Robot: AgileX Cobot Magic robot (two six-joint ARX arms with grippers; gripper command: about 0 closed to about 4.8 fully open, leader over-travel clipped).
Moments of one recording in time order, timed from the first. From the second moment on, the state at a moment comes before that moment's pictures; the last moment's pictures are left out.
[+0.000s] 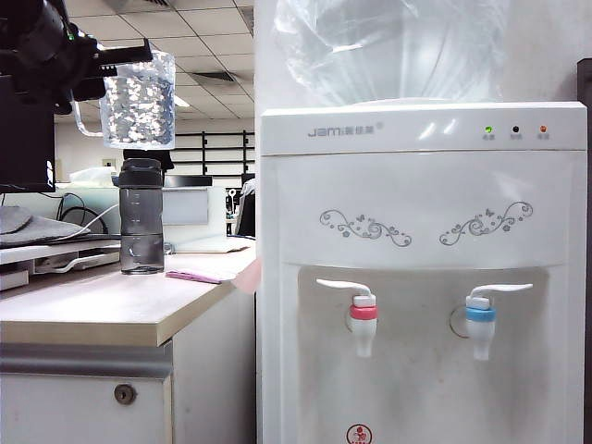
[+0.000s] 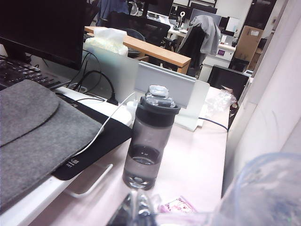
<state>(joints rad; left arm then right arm) -0.41 1.38 0.70 0.75 -0.65 -0.15 0.00 0.00 0.29 -0.20 0.05 -0.14</state>
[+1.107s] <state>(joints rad) -0.35 1.11 0.70 0.50 -0.58 -0.15 0.00 0.00 0.29 -0.20 0.05 -0.14</state>
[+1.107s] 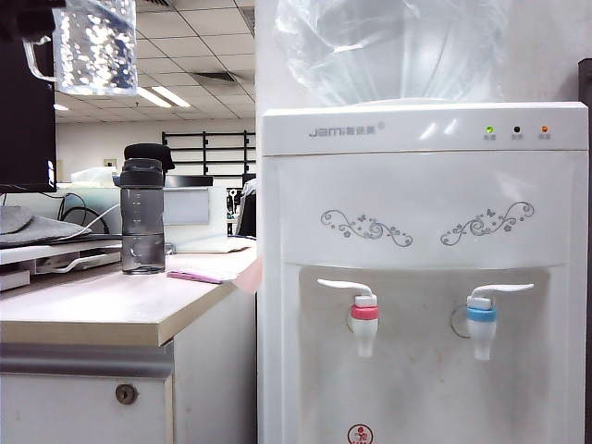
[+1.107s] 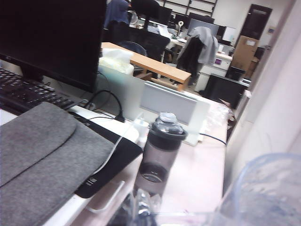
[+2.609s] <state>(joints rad) -0.35 1.15 0.37 0.66 -0.52 -0.23 0.00 0.00 0.29 -0.20 0.05 -0.14</state>
